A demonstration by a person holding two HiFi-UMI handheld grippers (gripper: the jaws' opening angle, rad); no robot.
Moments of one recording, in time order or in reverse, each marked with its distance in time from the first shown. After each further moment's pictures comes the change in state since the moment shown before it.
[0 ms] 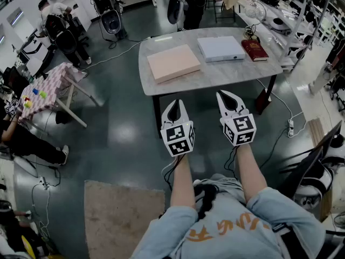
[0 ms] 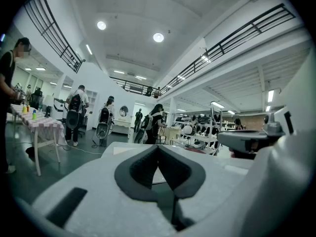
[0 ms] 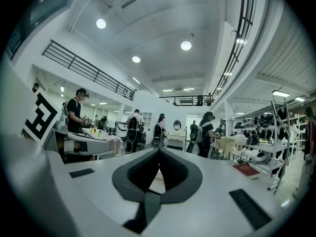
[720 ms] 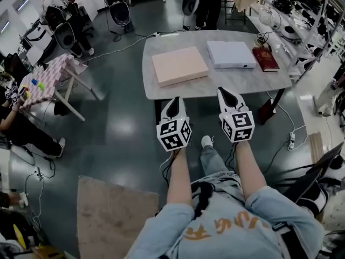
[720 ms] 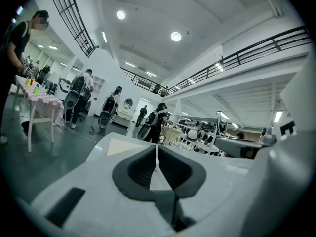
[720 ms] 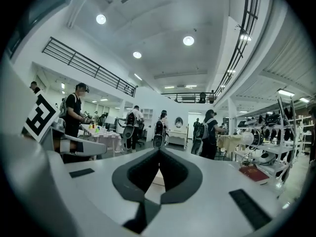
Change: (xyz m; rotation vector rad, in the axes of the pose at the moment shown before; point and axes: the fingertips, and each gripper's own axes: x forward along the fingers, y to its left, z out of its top) left arm 0.081 0.039 -0.022 -0.193 0.019 0.013; right arm 0.093 -0.032 -0.021 -0.012 0.033 0.027
